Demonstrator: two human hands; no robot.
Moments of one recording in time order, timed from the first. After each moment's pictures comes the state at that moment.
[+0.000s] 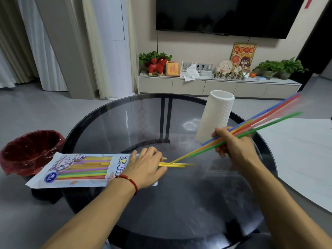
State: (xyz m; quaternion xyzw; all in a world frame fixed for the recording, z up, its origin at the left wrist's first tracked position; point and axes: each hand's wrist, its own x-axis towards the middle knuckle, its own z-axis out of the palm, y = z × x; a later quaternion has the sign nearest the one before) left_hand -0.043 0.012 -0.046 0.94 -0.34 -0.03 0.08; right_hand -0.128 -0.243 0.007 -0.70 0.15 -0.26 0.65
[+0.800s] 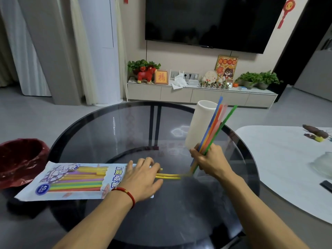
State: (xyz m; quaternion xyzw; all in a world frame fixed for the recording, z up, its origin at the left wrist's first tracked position) left_hand -0.053 0.003 -0.052 0.93 -0.37 -0.02 0.08; right_hand -0.112 -0.241 -0.020 -0.91 0.16 -0.17 0.35
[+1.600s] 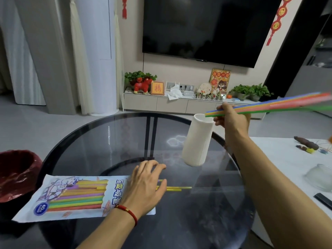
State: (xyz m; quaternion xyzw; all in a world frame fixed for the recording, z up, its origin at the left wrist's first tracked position) left_hand -0.062 -0.014 -0.043 0.88 -0.38 0.14 0.25; right_hand -0.070 -0.286 0.106 -0.61 0.22 -0.44 0.63
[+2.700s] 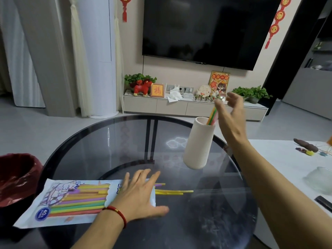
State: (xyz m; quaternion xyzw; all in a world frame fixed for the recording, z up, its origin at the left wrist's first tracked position) left_hand -0.045 0.010 -0.049 0.92 -0.37 -0.04 0.12; right_hand -0.071 -0.272 0.119 -0.78 0.13 -0.47 0.40
